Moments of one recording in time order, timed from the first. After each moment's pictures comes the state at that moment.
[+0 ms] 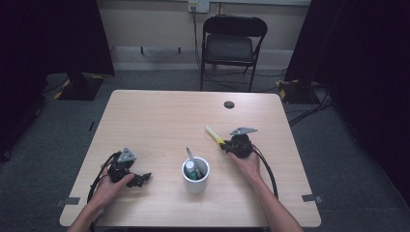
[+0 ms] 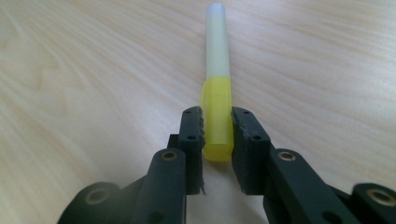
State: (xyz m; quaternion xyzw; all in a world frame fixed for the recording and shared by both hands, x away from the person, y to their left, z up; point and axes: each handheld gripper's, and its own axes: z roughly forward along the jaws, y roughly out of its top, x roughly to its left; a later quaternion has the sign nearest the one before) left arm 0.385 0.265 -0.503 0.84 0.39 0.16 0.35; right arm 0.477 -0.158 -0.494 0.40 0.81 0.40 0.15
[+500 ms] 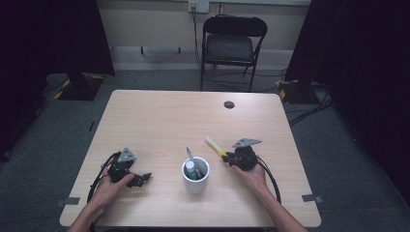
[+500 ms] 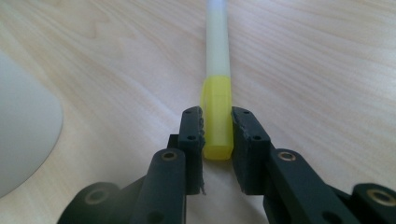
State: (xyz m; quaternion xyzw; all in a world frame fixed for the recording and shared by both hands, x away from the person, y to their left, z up) left arm 0.385 0.265 -0.503 0.84 0.39 0.16 0.35; right arm 0.434 -0.168 -0.494 0.38 0.83 0.40 0.13
